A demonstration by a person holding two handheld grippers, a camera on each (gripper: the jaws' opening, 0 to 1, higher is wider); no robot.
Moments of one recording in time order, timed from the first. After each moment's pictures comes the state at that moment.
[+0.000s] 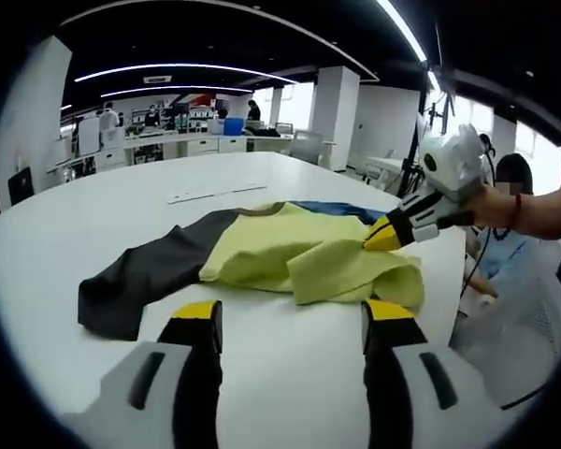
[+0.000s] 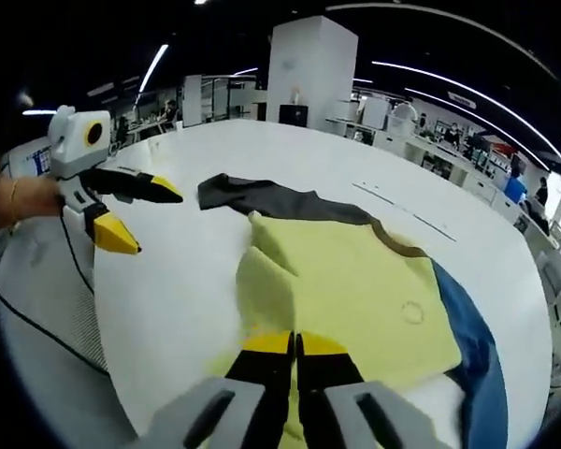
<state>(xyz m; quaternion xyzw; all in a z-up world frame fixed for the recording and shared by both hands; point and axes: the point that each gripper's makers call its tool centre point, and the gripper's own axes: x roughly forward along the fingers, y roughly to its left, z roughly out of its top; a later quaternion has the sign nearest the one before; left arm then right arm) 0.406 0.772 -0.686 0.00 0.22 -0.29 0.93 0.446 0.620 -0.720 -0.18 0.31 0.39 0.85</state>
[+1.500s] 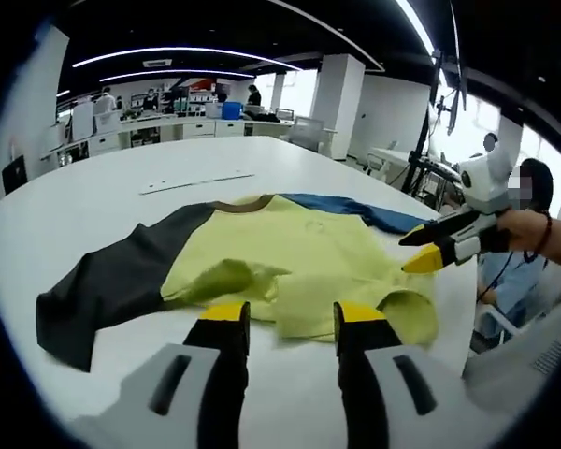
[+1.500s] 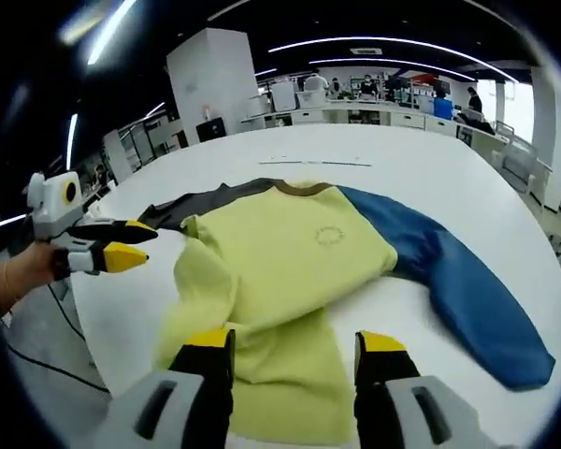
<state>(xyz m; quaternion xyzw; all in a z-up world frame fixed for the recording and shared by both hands) 0.456 0.710 -0.713 -0.01 0.26 -0.29 0.92 0.445 0.520 -0.742 -0.02 0.37 0.26 0.89</state>
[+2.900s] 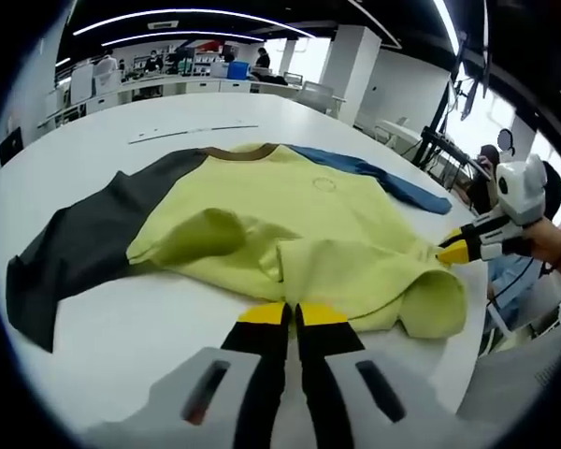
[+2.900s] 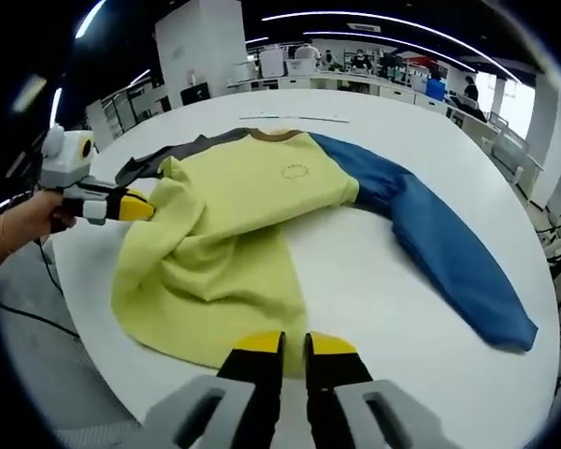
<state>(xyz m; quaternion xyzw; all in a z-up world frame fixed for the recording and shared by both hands) 0.459 0.703 -0.761 -0.03 0.35 -0.28 0.90 0.416 0.476 -0.776 -0.07 0.43 0.22 0.87</state>
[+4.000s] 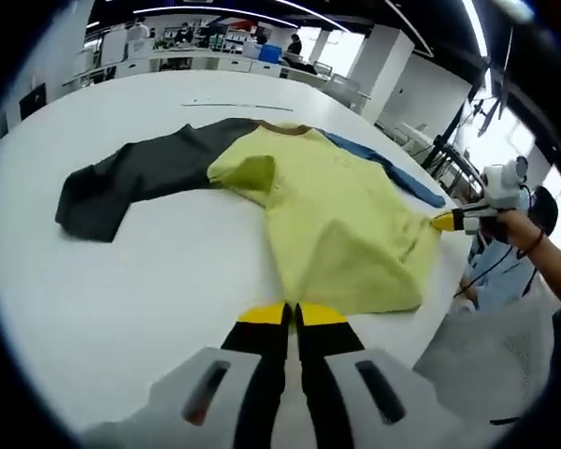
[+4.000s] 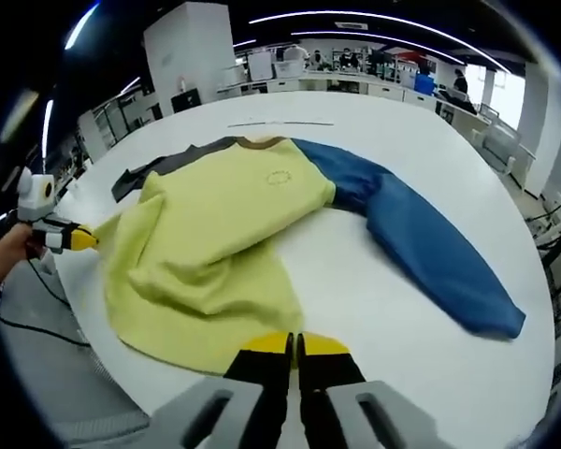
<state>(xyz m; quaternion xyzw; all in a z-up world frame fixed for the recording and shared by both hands) 0.366 0.778 -0.750 -0.08 0.41 -0.23 0.88 0.404 0.453 -0.758 -0.05 0.43 0.21 0.88</state>
